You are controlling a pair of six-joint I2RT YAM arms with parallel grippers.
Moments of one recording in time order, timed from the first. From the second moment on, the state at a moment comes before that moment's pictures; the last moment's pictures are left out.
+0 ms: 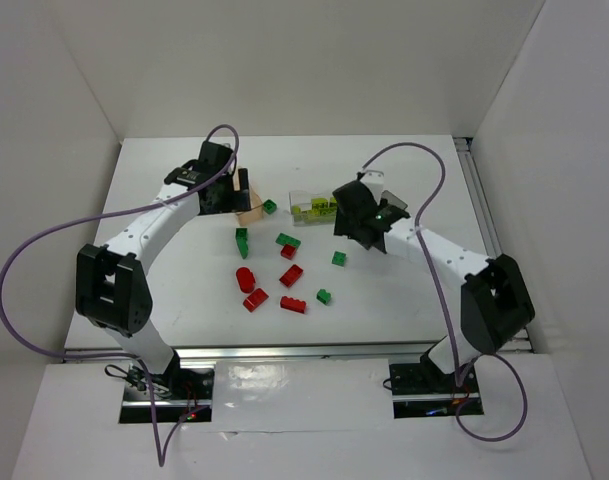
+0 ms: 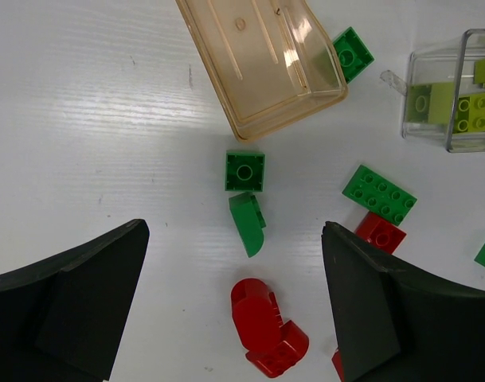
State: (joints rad) left arm -0.29 1.67 1.43 -0.70 -0.16 -0.37; right arm 0.55 1.57 1.16 -0.47 0.50 0.58
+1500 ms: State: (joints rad) left arm -0.29 1.64 1.40 -0.71 -0.18 -0.38; right arm 0.41 1.65 1.21 -0.40 0.47 0.59
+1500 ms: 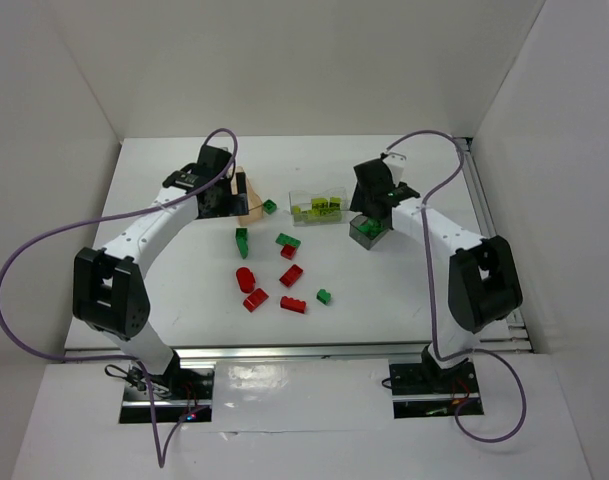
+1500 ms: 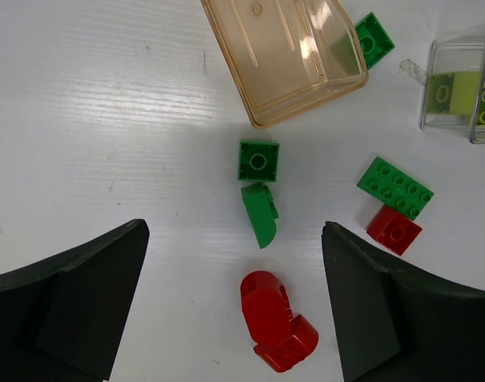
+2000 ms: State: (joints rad) left arm -0.29 1.61 1.39 -0.72 -0.21 -0.38; right arm 0.64 1.36 0.96 -0.41 0.33 0.55
